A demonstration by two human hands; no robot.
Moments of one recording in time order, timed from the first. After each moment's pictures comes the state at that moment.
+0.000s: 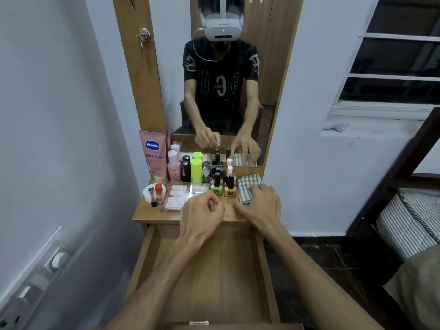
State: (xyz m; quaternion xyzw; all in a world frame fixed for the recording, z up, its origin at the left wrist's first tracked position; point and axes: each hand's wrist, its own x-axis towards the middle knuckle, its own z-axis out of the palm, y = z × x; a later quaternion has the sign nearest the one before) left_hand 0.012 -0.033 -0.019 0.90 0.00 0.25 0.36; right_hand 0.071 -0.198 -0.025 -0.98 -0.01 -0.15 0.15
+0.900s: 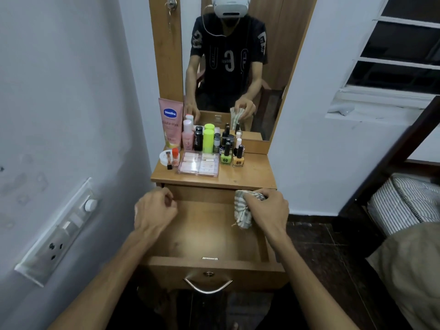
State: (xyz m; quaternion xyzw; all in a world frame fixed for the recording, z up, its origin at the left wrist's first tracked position) left_hand -0.078 0.082 -0.064 0.95 0.09 0.20 0.24; right_hand -0.068 -0.184 -0.016 -0.88 0.09 -0.13 0.45
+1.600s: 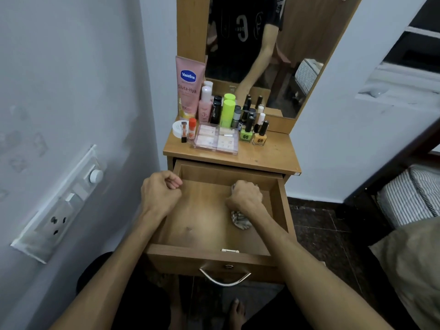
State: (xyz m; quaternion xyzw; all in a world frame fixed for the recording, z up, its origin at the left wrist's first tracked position) left_hand -0.078 0.107 -0.097 0.88 0.15 0.16 0.43; right_hand -0.020 -0.094 -0.076 -0.98 0.03 0.15 0.12
